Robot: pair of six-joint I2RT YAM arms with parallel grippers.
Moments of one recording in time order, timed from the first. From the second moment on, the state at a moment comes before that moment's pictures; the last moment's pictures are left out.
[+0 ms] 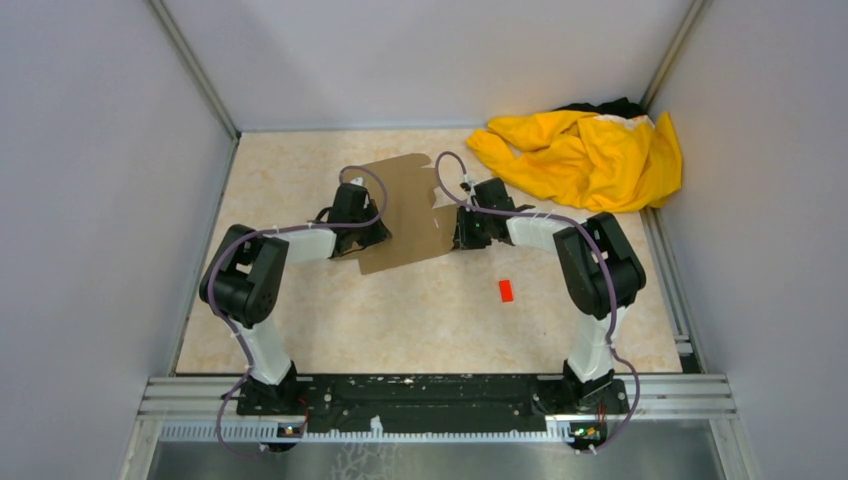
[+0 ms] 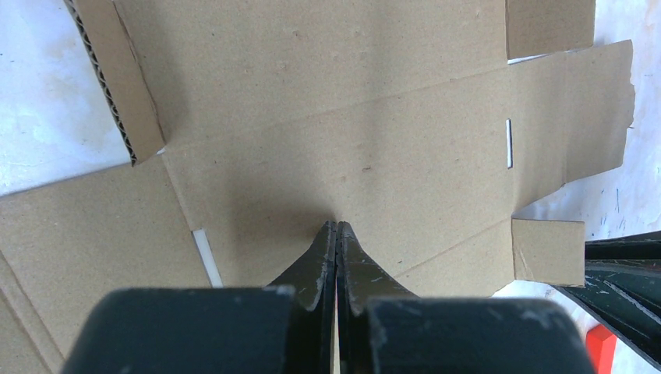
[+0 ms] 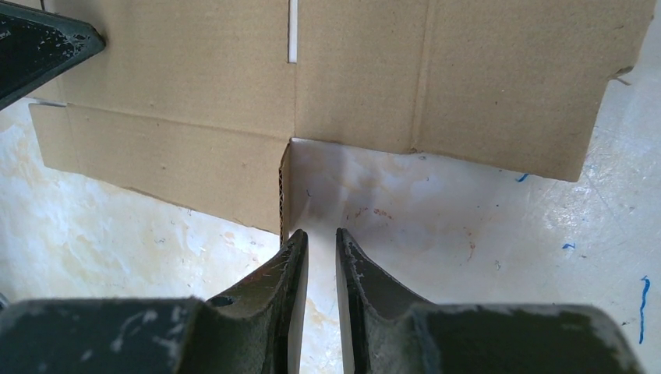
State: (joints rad) left arm -0.41 1.83 0.93 0.12 0.05 -0.63; right arm 0.46 1.86 1.07 -0.12 -0.31 0.35
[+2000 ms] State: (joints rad) left arm -0.41 1.84 0.94 0.13 0.08 -0.63; right arm 0.55 1.93 1.24 -0.21 -0.30 0.31
